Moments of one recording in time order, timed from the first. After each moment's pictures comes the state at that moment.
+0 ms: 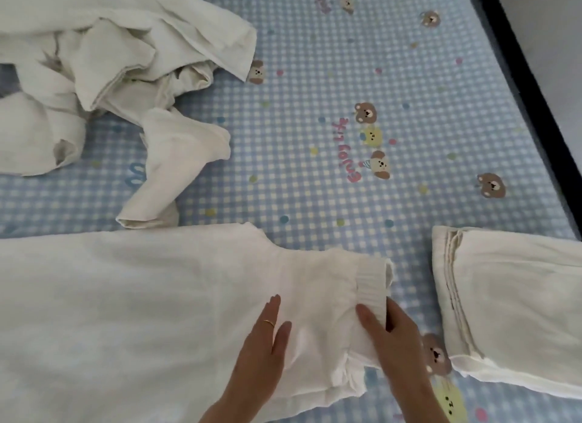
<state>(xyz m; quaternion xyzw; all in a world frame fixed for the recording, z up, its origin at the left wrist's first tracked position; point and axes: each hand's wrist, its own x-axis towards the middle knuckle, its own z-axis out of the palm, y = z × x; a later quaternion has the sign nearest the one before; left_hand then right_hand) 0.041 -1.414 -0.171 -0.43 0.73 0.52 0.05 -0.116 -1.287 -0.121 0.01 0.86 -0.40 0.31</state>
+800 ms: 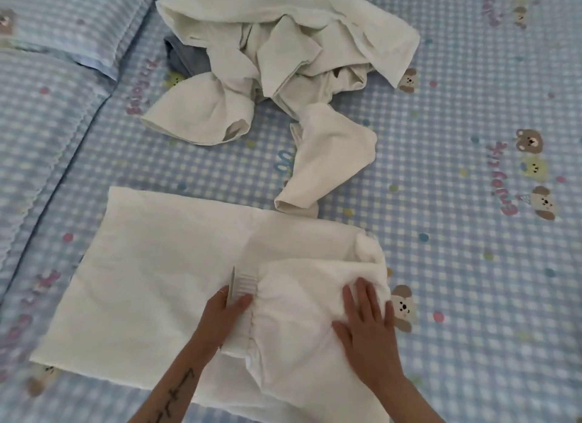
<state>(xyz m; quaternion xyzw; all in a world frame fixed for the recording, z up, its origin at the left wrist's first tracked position) 0.259 -1.610 -0.235 -0.65 0.46 0.61 -0.05 0.037 -1.437 -0.243 -0.49 0.84 0.00 0.23</state>
